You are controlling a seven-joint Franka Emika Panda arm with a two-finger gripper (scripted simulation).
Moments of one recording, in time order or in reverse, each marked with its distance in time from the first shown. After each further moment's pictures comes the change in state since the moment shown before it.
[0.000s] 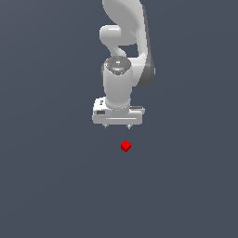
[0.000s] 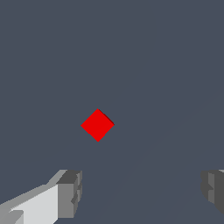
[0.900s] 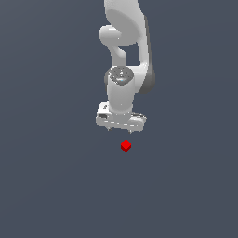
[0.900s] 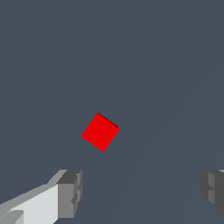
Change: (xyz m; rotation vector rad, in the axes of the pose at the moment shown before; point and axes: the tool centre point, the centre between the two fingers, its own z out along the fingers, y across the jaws) arm 0.001 -0.010 0.028 0.001 -0.003 0.156
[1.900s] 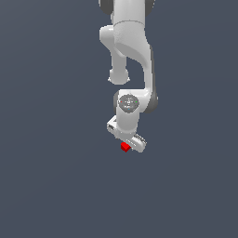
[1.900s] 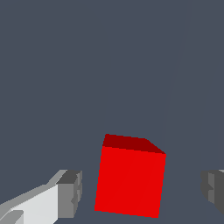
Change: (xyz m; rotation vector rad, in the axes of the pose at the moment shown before) arm 0.010 -0.031 0.091 0.005 -0.011 0.492
